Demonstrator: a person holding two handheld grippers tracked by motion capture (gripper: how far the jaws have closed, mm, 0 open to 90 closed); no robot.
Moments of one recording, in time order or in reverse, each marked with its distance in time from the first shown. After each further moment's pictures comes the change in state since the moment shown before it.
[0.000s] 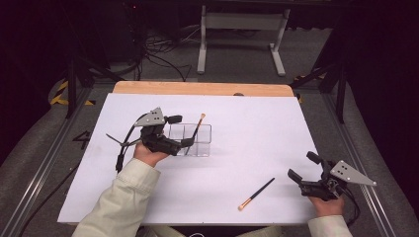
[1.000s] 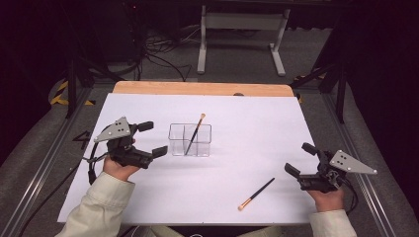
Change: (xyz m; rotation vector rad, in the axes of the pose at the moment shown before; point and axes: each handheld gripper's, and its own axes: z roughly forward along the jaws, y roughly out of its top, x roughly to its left) left arm -0.019 -0.013 -0.080 -0.041 0.096 -0.024; right arm 0.006 0.034 0.012 -0.019 0.103 -0.005
